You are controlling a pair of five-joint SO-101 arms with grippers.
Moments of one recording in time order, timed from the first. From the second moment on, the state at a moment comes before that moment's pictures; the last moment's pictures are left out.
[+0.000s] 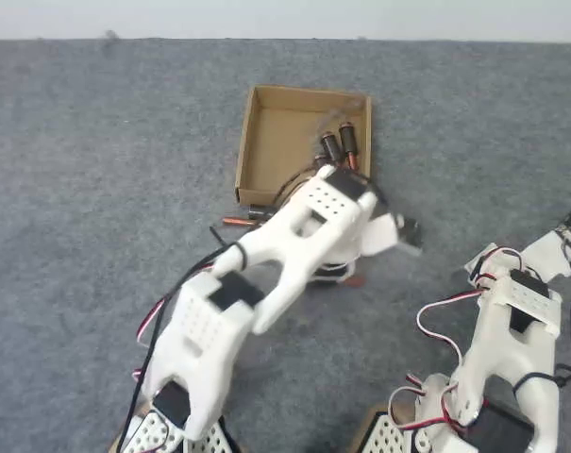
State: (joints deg) left arm 32.6 32.0 -5.2 93.8 -46.1; right arm 25.3 -23.7 62.1 32.7 -22.4
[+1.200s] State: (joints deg) left arm 30.7 -14.3 32.5 71.4 18.0; right arm 25.2 -23.7 62.1 32.5 -22.4
